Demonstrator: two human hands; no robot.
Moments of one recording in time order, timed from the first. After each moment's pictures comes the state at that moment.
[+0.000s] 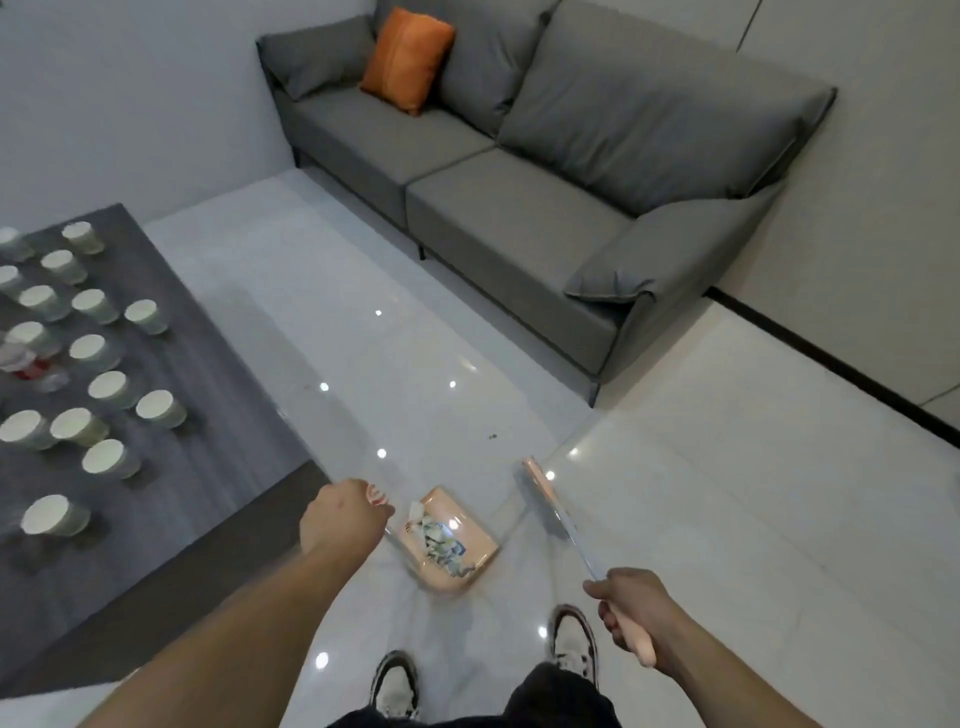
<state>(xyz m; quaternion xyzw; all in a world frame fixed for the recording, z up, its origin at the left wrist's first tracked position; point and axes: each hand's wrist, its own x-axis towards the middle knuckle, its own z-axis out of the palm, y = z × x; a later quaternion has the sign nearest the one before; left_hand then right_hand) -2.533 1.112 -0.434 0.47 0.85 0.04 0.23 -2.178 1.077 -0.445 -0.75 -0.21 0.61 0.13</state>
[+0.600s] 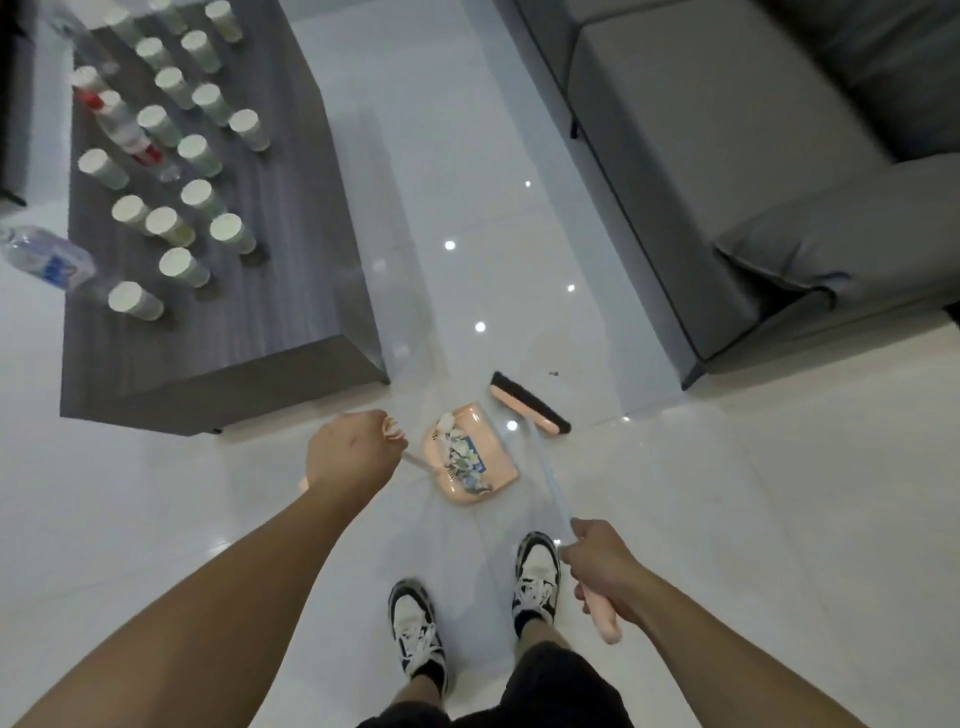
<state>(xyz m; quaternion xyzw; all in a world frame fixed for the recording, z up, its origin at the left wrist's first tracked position) -2.438 1.166 -0.468 0.38 0.91 -0.04 0.15 -2.142 1.248 -0.499 -0.61 -0.46 0.62 -0.17</state>
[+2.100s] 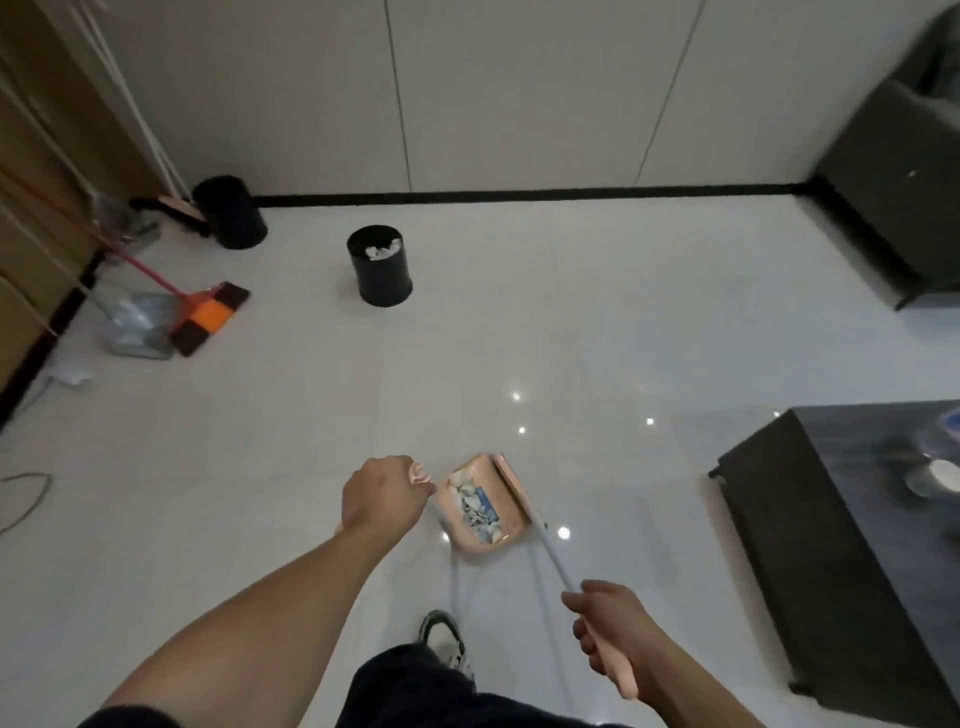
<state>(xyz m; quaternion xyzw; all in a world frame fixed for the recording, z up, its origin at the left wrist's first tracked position) -2.238 0.525 -0.428 -0.50 0.84 0.21 0.02 -2.358 0.801 -0.436 -0.13 -0.73 0.40 -0.54</state>
